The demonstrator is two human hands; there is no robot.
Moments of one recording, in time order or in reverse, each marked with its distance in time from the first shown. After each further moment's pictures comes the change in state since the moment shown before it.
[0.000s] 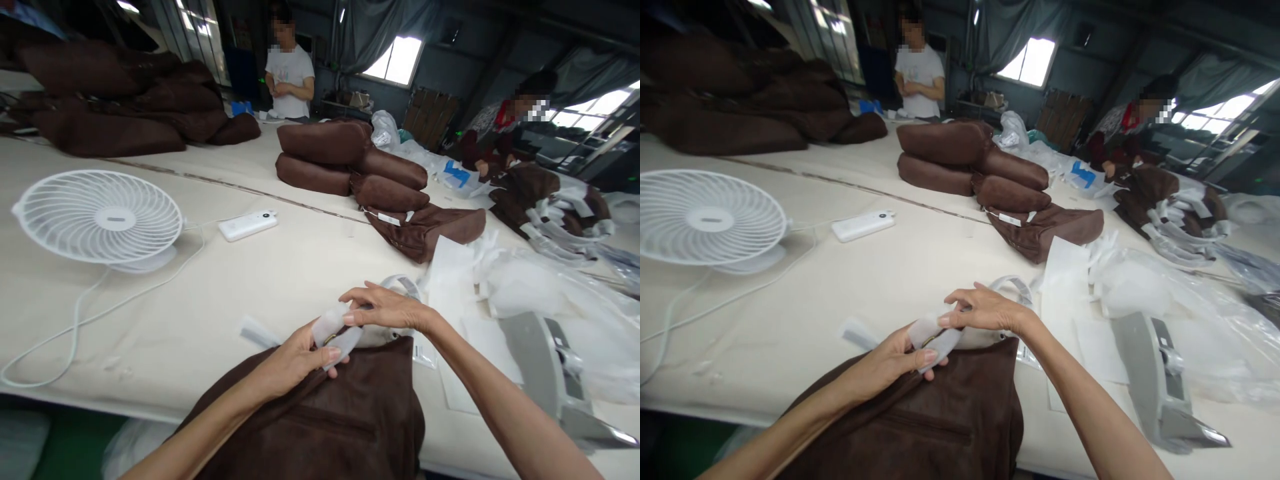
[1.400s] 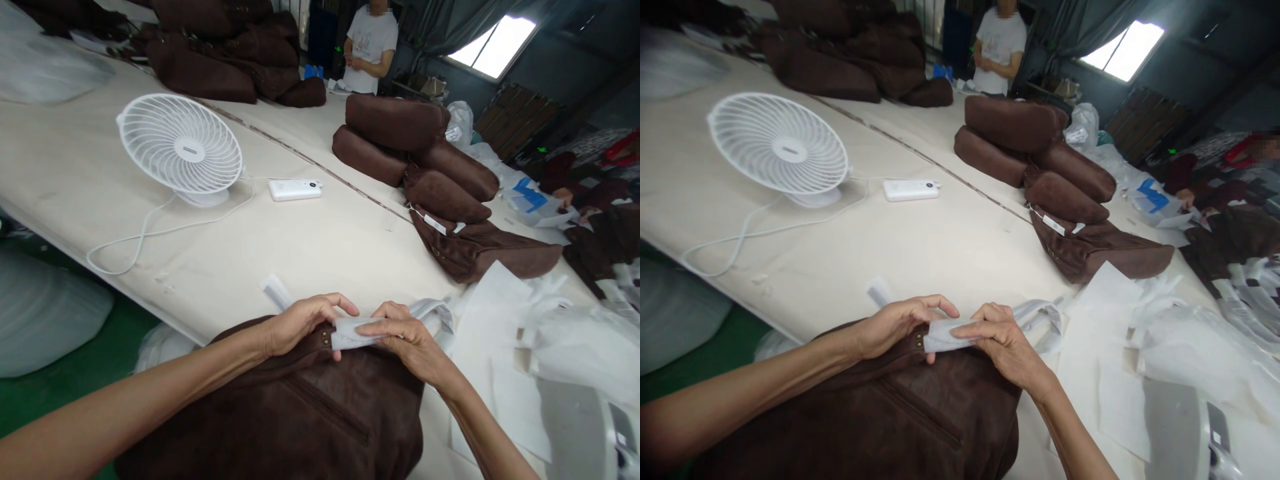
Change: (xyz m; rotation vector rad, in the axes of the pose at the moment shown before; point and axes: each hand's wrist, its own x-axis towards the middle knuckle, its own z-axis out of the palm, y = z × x) left_hand -0.001 -0.002 -0.010 -0.347 0.092 -0.120; right_hand -0.026 0.035 0.034 -0.011 -0.034 -0.273
